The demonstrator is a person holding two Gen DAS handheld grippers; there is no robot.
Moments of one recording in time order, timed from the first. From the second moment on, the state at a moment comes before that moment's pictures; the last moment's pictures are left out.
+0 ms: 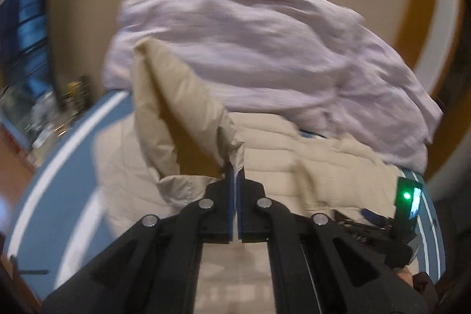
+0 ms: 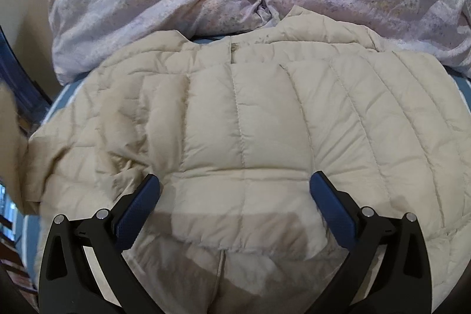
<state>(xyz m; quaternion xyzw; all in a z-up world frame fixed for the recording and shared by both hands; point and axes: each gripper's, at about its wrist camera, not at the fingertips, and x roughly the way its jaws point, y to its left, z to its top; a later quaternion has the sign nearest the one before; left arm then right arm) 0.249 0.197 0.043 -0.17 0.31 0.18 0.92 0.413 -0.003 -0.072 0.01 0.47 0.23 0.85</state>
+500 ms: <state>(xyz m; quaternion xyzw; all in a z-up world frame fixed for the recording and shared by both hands) 0.350 0.057 0.025 -0.16 0.34 0.00 0.93 0.401 -0.094 -0.043 0.01 0.42 0.20 0.88</state>
